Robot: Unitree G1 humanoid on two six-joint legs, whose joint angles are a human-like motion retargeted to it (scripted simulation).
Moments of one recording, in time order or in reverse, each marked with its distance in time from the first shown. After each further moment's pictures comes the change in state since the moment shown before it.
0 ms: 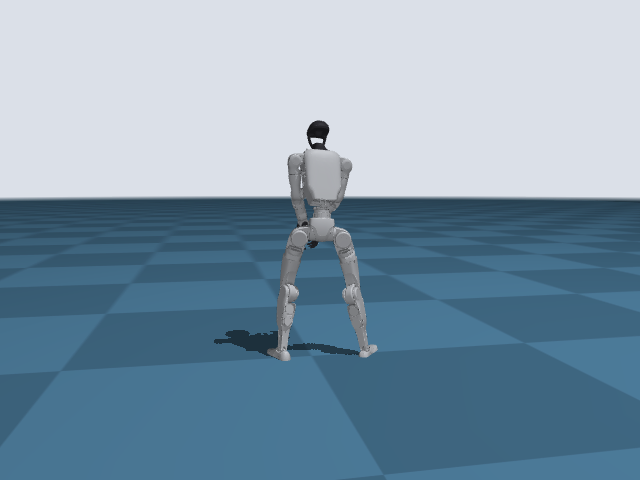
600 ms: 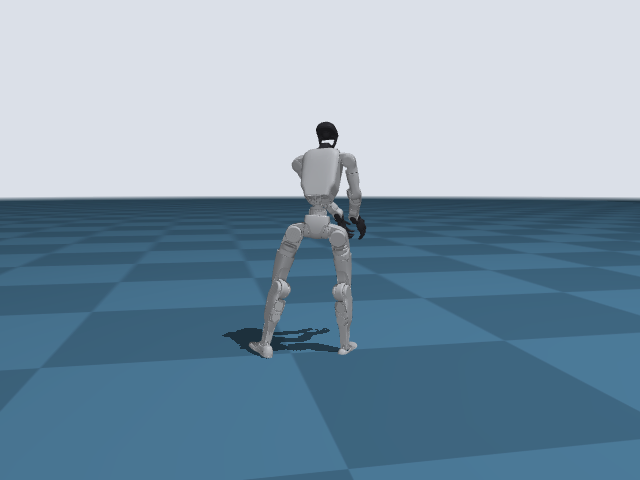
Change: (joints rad) left arm -0.461 -0.110 -0.088 0.142 -0.039 0.069 0.003; right arm -0.159 -0.228 -0.161 -0.191 0.139 -0.049 0.015; waist -0.471 -0.098 0.137; left_leg 0.152 0.087 0.244 -0.167 0.122 0.052; right_leg -0.157 0.110 0.151 0.166 -0.081 0.171
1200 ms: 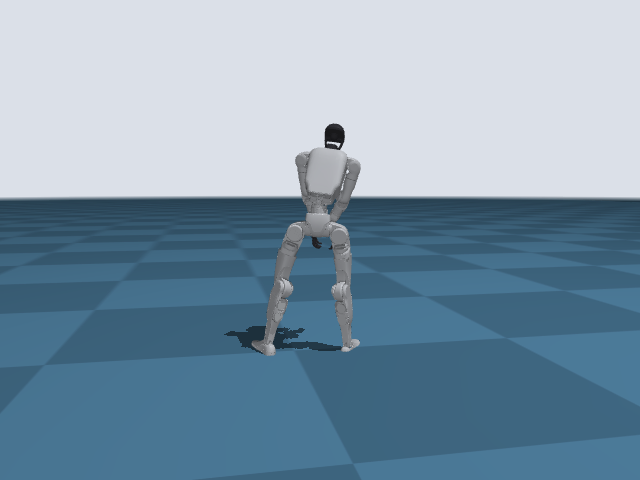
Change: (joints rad) left arm 0.112 0.124 0.127 0.059 0.059 0.027 -0.096; right arm -0.080 0.256 -0.010 0.314 -0.052 0.008 -0.142; waist 0.176 0.191 0.086; left_leg 0.000 -0.012 -0.001 -0.057 0.031 -0.018; right_leg 0.093 0.044 -0.012 -0.245 0.125 -0.124
